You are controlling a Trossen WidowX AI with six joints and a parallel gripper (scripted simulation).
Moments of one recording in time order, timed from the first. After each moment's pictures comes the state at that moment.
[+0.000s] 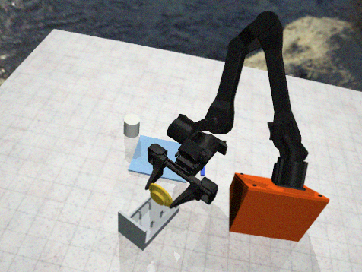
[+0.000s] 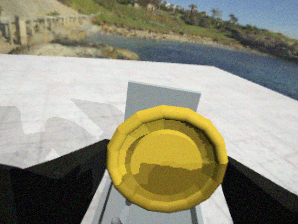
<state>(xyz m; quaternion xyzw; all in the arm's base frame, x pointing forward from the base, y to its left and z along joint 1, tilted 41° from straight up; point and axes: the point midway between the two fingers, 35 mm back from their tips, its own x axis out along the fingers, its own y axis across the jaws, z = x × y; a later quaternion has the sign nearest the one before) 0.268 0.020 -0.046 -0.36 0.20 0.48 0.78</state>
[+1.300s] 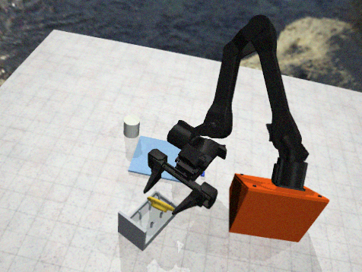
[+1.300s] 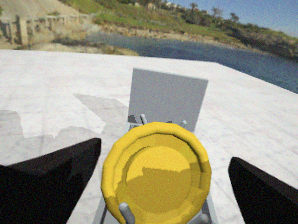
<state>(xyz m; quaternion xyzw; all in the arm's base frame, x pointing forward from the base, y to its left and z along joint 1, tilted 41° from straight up) 0.266 0.012 -0.057 -0.36 0.20 0.48 0.78</state>
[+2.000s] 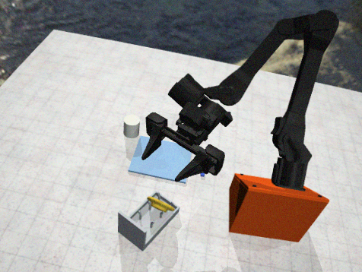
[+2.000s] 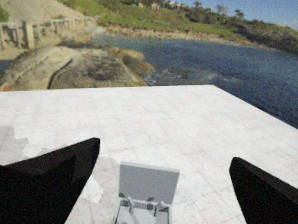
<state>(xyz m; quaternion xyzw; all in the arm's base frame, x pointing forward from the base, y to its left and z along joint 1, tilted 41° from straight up) 0.270 0.087 0.031 -0.35 0.21 0.48 0.78</state>
